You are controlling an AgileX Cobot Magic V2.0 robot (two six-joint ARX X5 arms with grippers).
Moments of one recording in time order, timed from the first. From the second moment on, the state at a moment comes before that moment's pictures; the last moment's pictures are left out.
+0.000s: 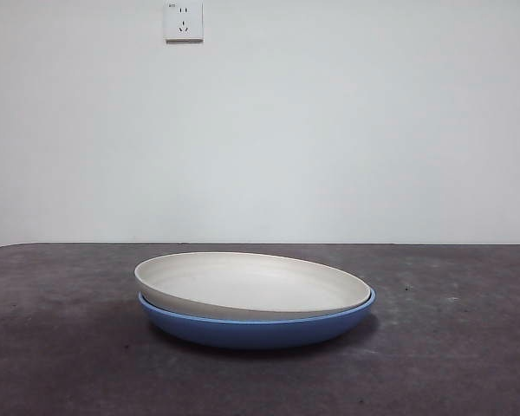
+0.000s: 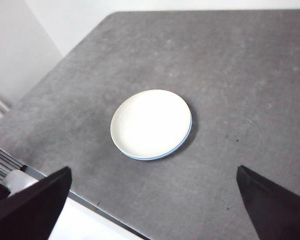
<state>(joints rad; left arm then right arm) -0.62 0.73 1.38 -1.25 0.31 -0.01 0.37 0.44 1.33 -1.34 -0.26 0.23</state>
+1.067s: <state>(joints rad) -0.61 0.73 1.38 -1.25 0.31 -0.02 0.37 0.43 1.33 -1.34 -0.21 0.23</state>
